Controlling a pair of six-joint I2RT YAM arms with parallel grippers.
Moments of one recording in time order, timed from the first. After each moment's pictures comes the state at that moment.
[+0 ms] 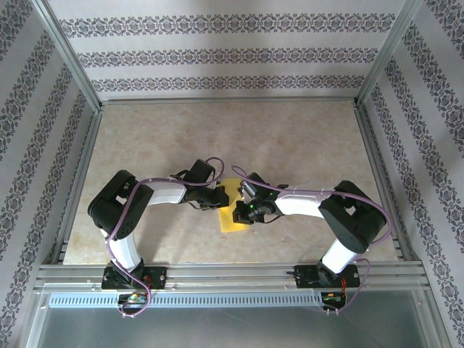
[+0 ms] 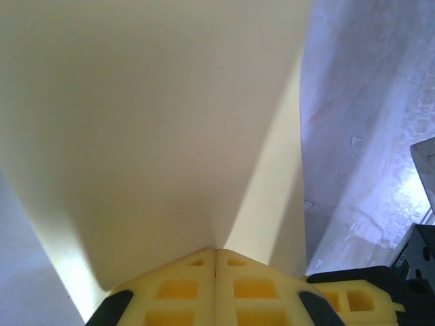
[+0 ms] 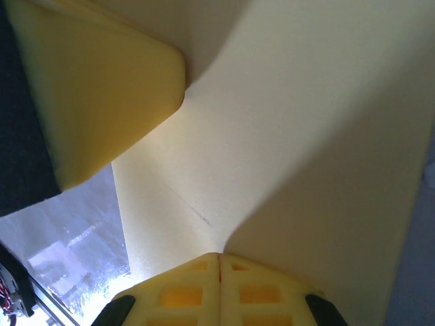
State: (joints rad) left arm -0.57 1.80 0.84 -0.07 0.56 -0.70; right arm 0.76 1.66 0.74 -0.22 -0.43 0.79
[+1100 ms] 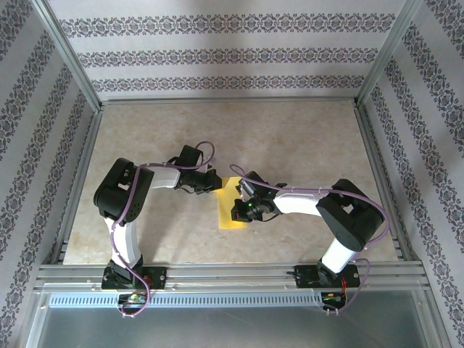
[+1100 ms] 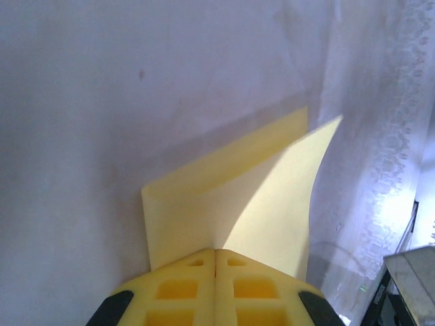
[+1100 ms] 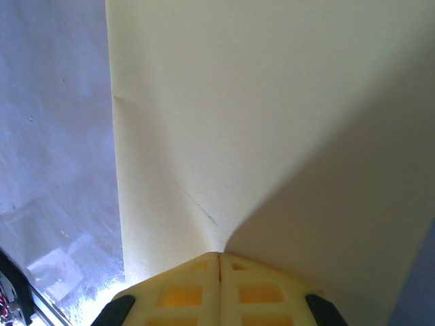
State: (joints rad) left arm -0.38 1.93 0.98 -0.04 0.66 -0.59; right arm 0.76 1.68 0.76 -0.20 -0.42 0.78
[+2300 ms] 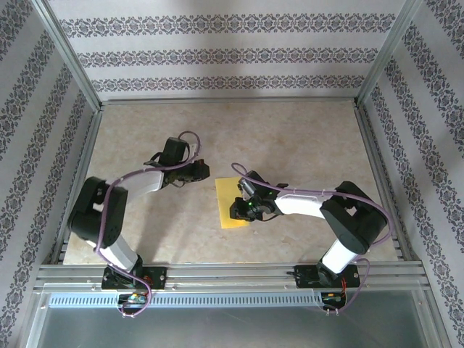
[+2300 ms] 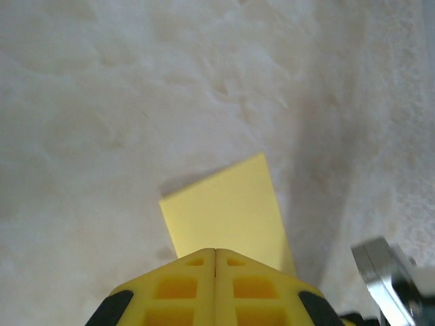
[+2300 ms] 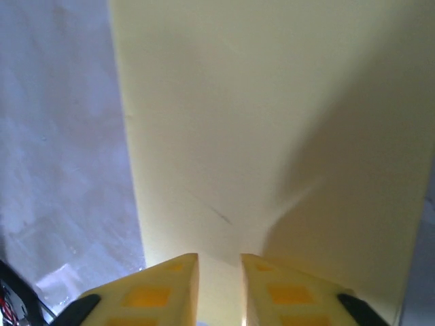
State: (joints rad) left arm -0.35 1.61 0.88 -0.10 0.48 -0.52; right arm 0.77 1.63 0.77 -0.20 -0.38 0.85
